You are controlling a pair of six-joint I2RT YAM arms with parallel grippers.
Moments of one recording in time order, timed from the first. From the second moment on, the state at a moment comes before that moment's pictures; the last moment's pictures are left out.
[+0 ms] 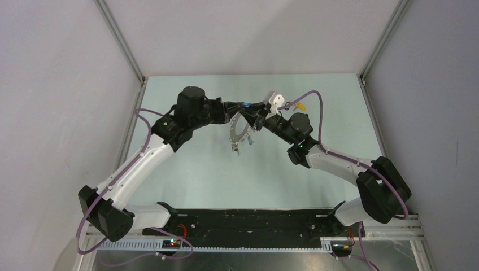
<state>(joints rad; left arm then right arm) -0.57 1.24 1.25 -0.44 0.13 -2.07 0.71 1.45 0.85 0.91 -0.30 -0.01</state>
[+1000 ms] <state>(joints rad) -0.57 1.23 1.25 -0.46 0.13 -2.07 0.69 1.44 0.82 0.92 -0.39 0.00</state>
